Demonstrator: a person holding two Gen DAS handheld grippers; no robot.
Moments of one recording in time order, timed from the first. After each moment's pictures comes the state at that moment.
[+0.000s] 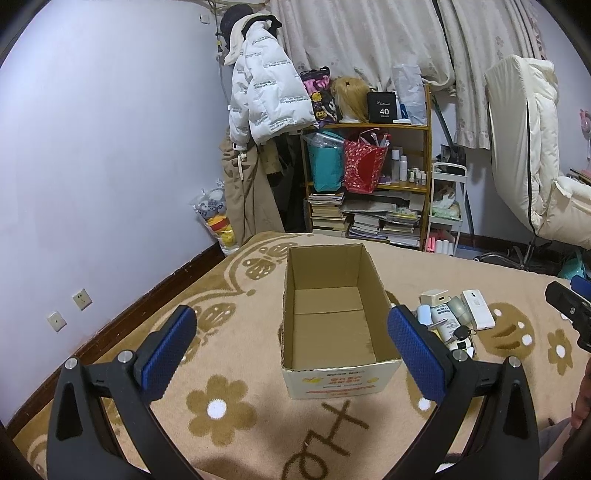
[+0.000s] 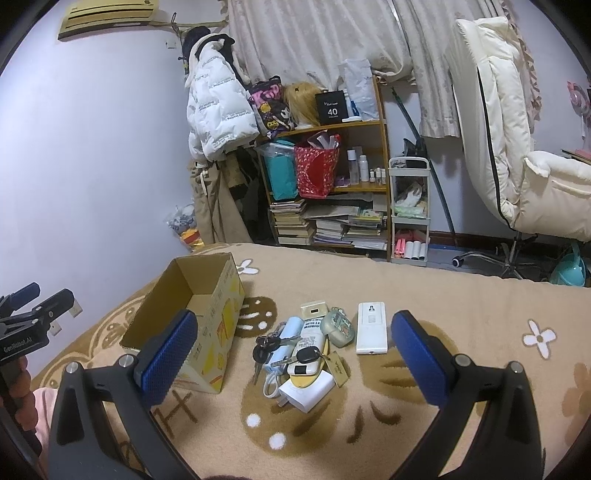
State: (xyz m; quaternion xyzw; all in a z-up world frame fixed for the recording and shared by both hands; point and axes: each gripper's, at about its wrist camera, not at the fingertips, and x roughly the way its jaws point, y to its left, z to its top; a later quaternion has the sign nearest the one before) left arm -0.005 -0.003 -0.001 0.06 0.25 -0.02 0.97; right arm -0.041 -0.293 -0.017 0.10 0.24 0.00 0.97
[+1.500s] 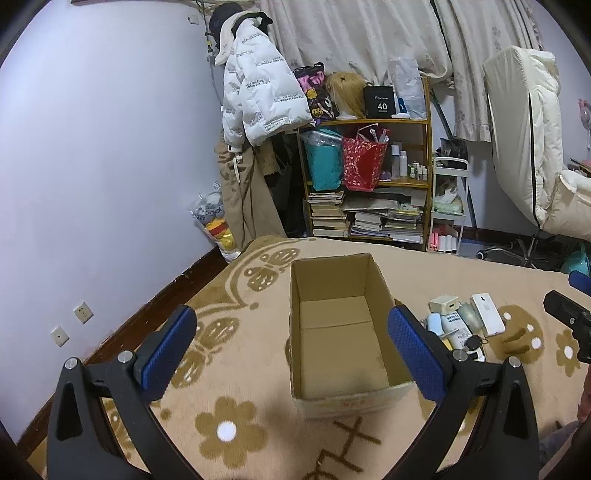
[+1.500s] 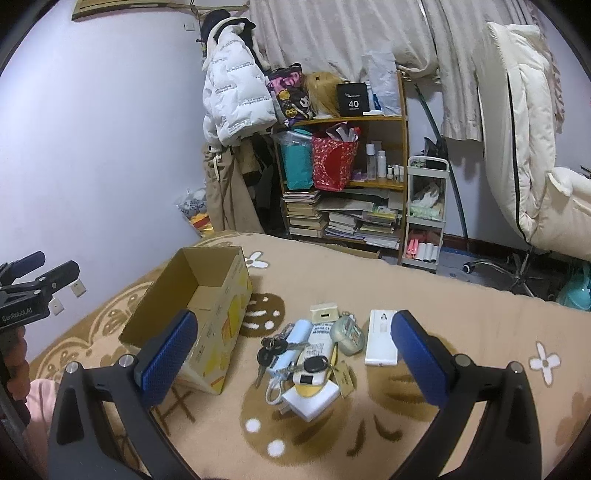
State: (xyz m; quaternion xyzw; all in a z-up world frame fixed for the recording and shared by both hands) left arm 0.037 -0.003 0.012 0.09 0.26 -0.02 0.96; right arm -0.007 -0.277 -0.027 0.07 0.26 0.03 0.96
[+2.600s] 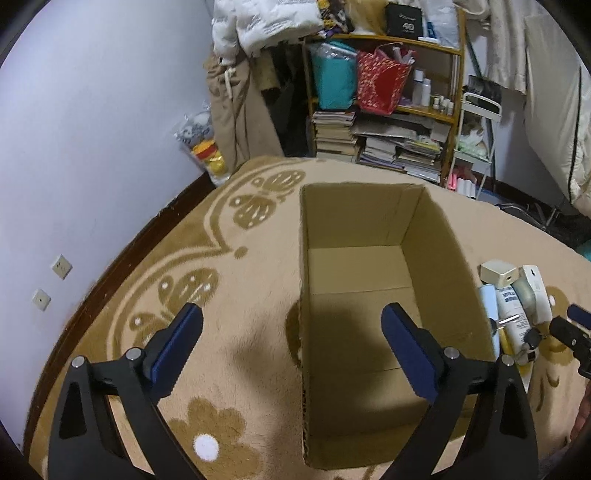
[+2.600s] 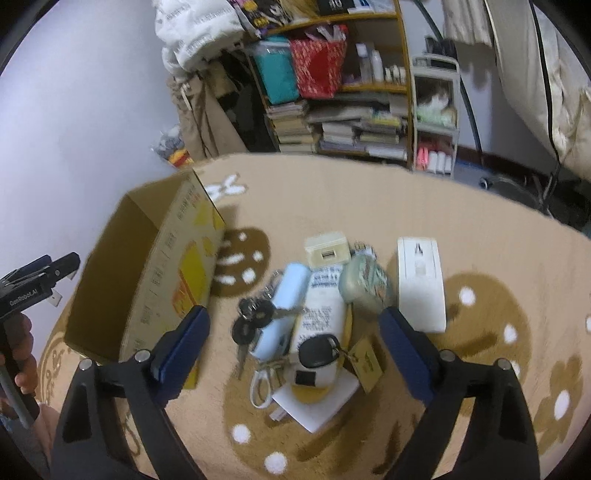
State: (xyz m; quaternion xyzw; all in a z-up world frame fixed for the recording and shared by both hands) left arm 0.173 0.016 -0.087 0.07 0.41 -0.01 0.91; right arm 0.096 -0.292 -0.113 0.13 0.44 0.03 0.89
